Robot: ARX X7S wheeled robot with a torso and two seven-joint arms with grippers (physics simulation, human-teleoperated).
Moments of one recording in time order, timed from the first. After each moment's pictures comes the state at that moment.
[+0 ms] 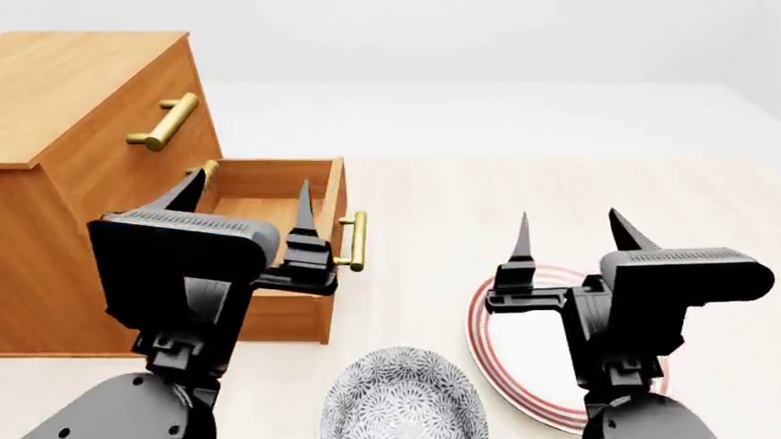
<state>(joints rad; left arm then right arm) -0.47 -0.45 0.28 0.83 -0.69 -0.80 -0.62 0.24 0.36 -0.16 -0.68 0.33 0.63 0.38</state>
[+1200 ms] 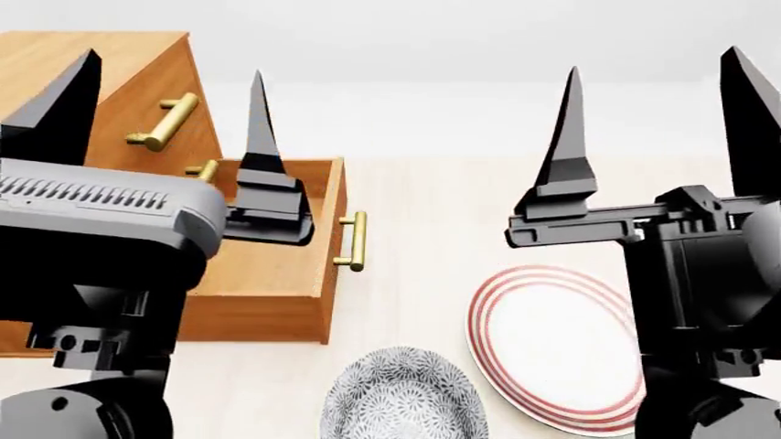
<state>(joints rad) -0.79 -0.58 0.34 1.02 -0.84 -0.86 -0.89 0.54 0.45 -0.17 -1.02 0.39 0.77 0.46</state>
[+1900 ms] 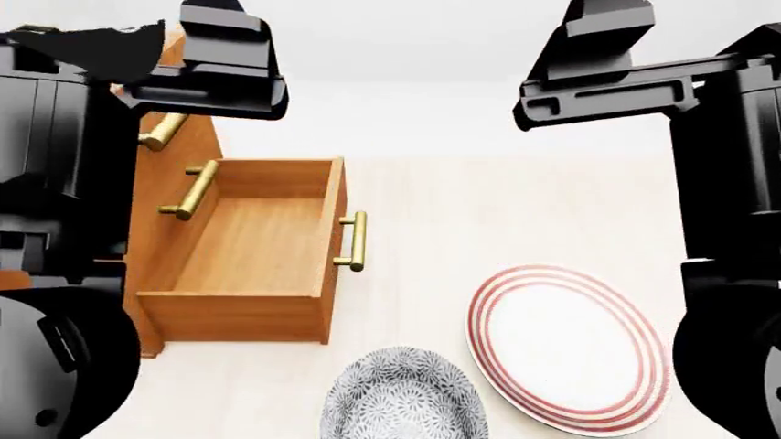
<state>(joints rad) -1.17 -0.55 0.34 0.95 -0.99 -1.01 -1.01 1.00 0.42 -0.13 -1.01 0.68 1.04 0.58</state>
